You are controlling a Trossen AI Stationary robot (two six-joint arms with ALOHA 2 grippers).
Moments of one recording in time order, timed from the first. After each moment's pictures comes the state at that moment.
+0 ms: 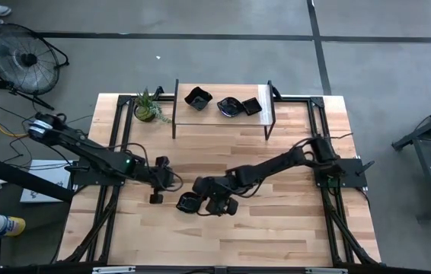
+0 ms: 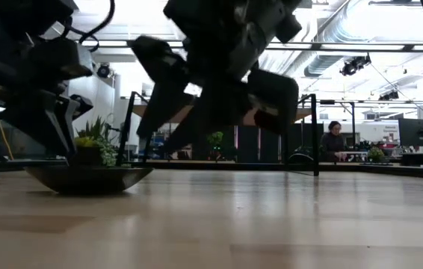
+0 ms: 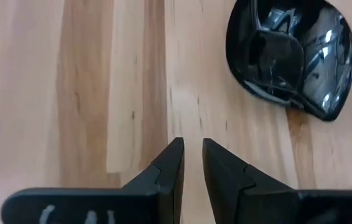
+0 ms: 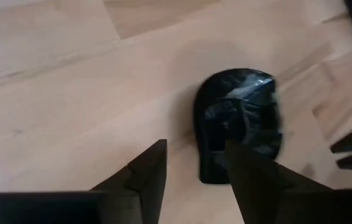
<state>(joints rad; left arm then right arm) -0.33 1.14 0.45 -0.22 -0.18 -0.22 0.22 2.09 1.46 -0.21 -0.13 -0.89</state>
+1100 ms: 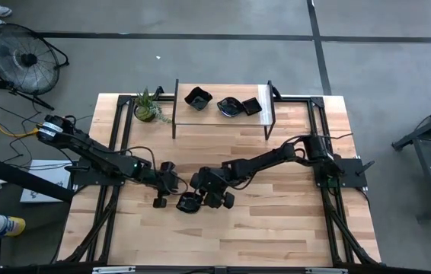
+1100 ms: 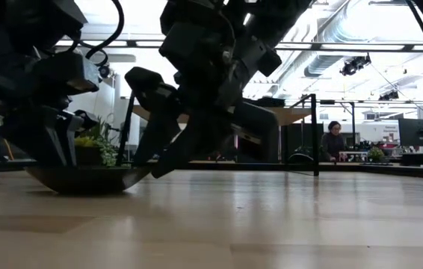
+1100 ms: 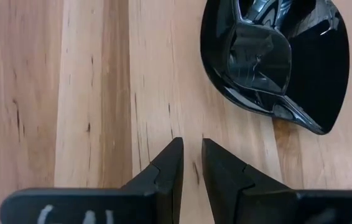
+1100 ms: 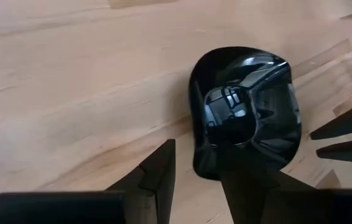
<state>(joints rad) -0.33 1.30 0.45 -0.06 -0.10 -0.23 0.13 2.17 1.46 -0.14 -0.30 -0.97</state>
